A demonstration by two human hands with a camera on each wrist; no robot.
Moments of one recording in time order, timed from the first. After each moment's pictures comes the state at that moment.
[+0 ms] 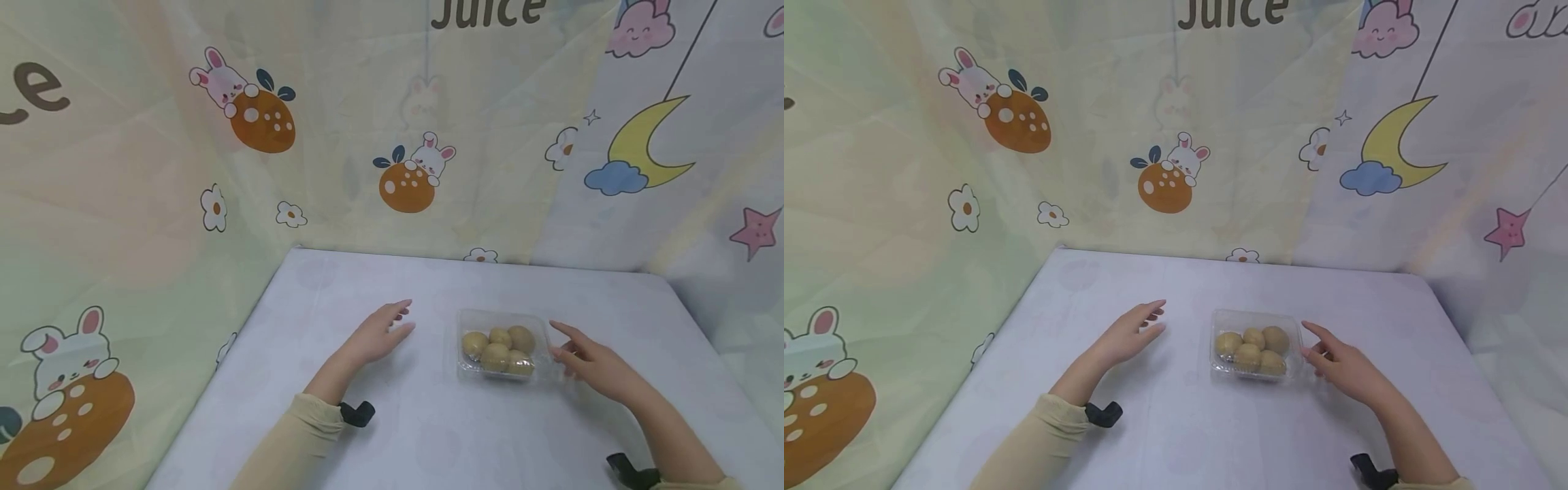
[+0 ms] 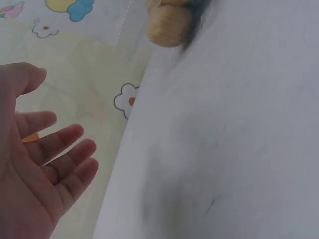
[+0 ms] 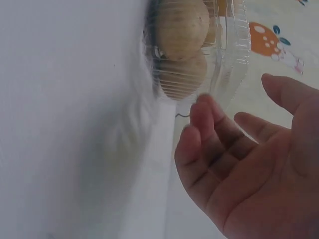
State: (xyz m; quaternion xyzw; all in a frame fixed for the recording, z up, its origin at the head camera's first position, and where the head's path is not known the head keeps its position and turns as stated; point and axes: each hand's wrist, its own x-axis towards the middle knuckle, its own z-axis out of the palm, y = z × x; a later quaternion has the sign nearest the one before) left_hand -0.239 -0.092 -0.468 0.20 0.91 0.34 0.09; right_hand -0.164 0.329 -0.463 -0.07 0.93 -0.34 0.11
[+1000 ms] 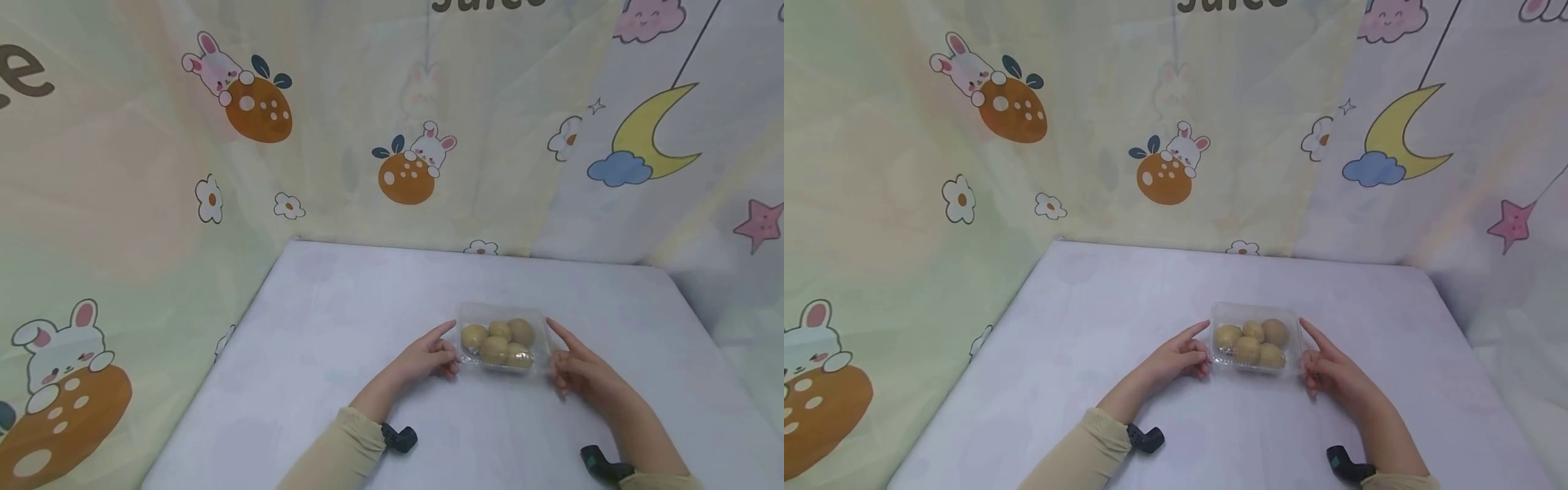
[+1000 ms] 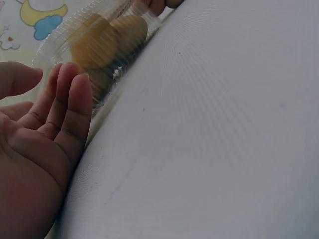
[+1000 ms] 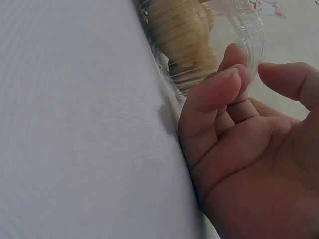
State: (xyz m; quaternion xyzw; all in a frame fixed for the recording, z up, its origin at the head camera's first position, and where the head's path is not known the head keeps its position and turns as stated) left_hand -0.213 -0.017 -0.532 0.19 0.65 0.68 0.29; right_hand -0.168 0.349 -0.522 -0.17 0.64 -0.71 0.24
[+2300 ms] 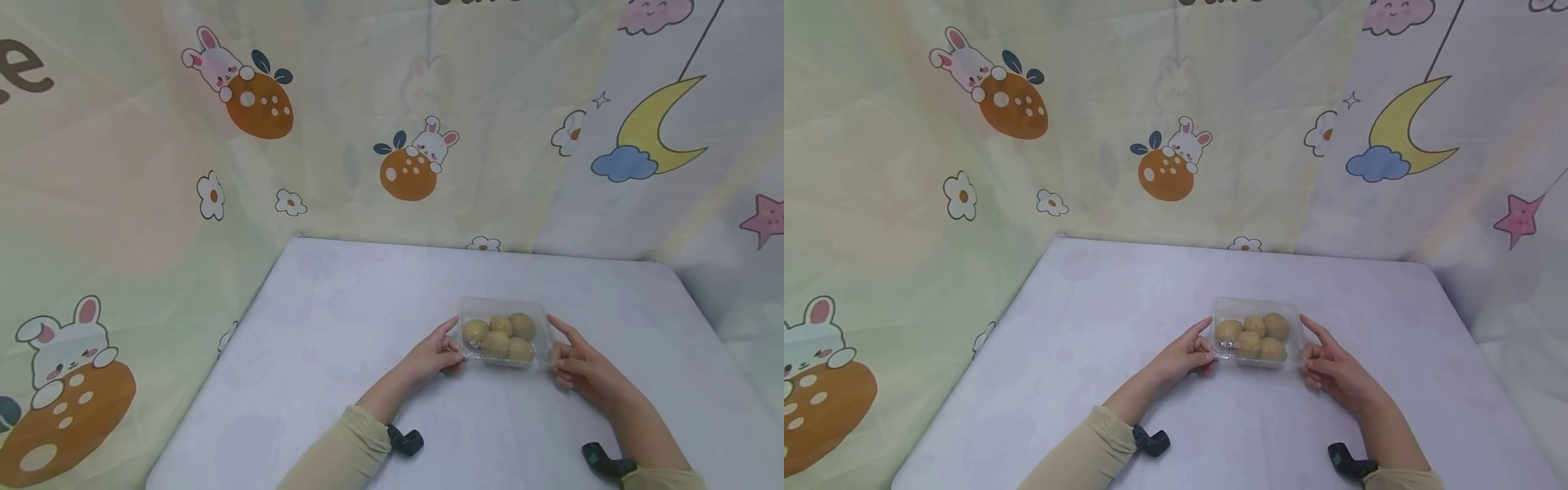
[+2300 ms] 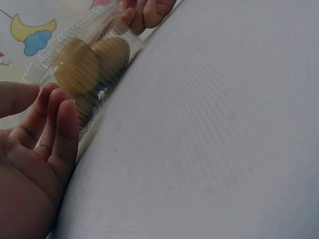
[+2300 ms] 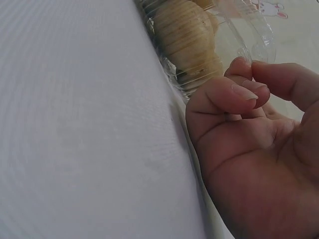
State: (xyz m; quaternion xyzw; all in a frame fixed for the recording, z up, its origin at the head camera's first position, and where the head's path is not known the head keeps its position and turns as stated) left_hand -0.208 -0.003 -0.530 0.16 0.65 0.69 0.27; right_hand -0.169 0.343 -0.529 -0.23 0.55 -0.77 0.22
